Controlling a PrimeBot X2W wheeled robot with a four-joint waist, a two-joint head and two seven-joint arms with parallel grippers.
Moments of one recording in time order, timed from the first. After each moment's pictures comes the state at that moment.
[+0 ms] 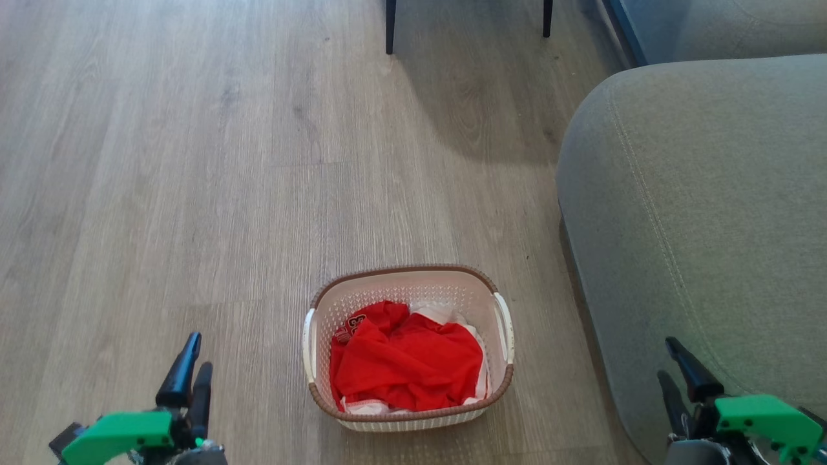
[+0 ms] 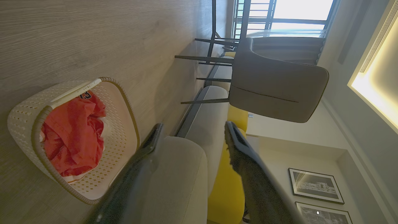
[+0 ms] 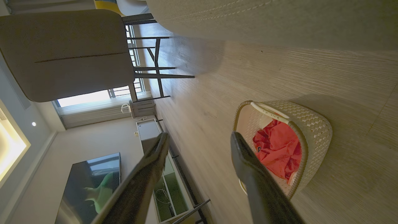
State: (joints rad) left arm 0.02 0.04 0.07 0.36 -1.61 -0.12 0.10; right arm 0.01 -0.03 -0.12 0.37 1.62 0.13 0.10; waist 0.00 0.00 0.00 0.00
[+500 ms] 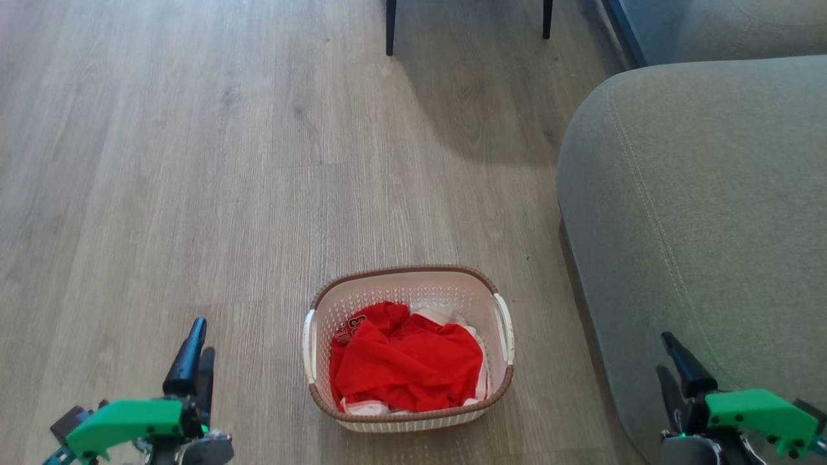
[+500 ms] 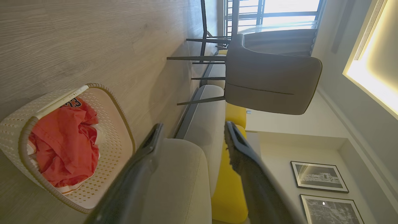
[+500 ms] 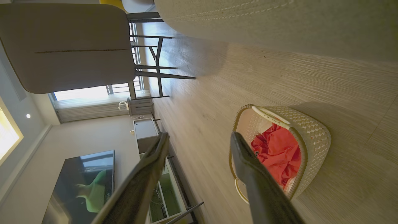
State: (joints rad) left arm 0.02 0.04 0.04 0.32 -1.56 -0.12 0.06; right arm 0.01 -0.03 -0.09 0.35 1.58 0.13 0.07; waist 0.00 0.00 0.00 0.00
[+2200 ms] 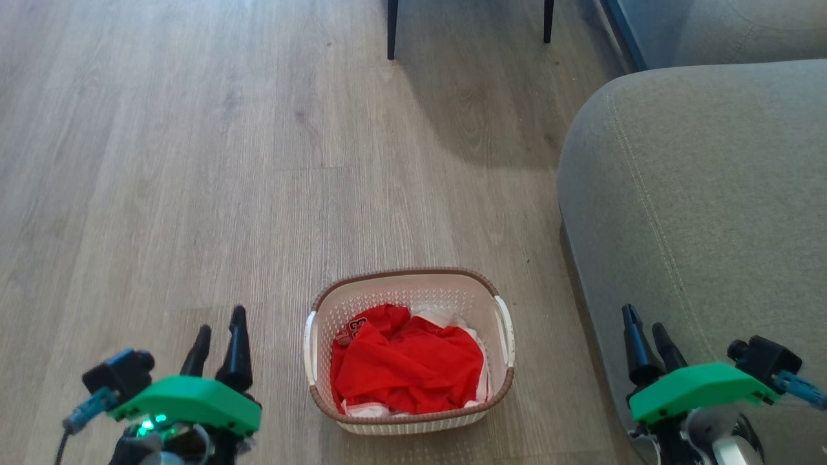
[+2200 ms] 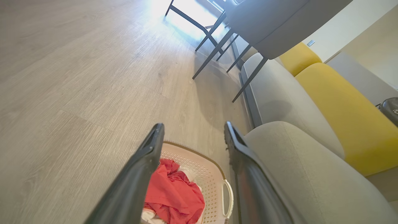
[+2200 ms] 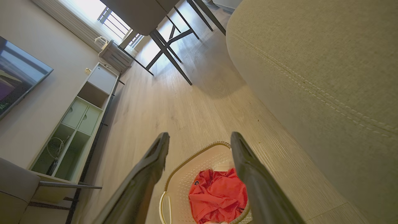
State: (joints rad) left arm 0.03 0.07 -0.11 0.18 -0.73 0.02 -0.08; right arm 0.01 -0.03 0.05 0.23 0.82 0.13 -0.08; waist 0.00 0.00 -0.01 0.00
